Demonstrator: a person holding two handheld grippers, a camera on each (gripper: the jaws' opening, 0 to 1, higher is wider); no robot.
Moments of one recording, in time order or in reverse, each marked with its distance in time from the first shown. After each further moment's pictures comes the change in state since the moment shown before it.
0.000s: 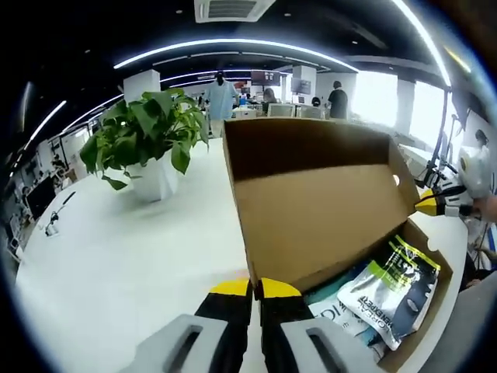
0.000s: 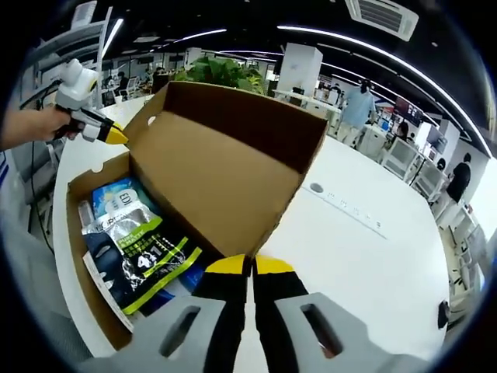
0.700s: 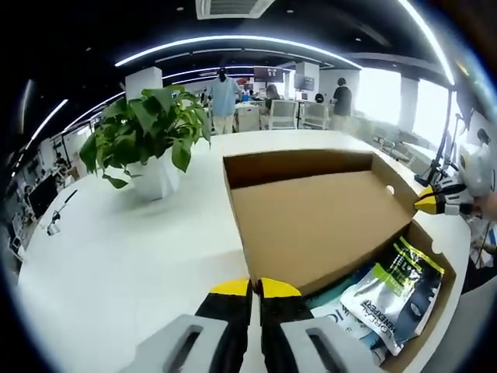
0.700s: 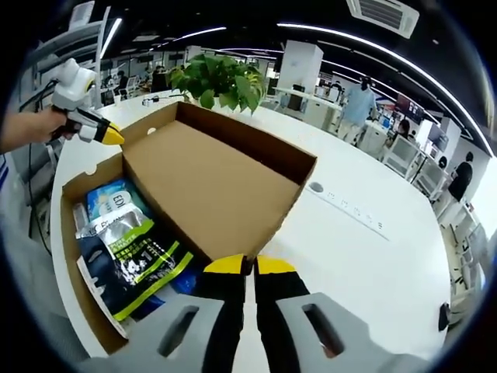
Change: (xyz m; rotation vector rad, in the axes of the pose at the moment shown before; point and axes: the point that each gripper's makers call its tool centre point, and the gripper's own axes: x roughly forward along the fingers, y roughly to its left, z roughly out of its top) left arm 0.005 0.002 0.001 0.001 0.023 0.021; right arm 0.011 -0.008 0.002 0.011 0.015 0.010
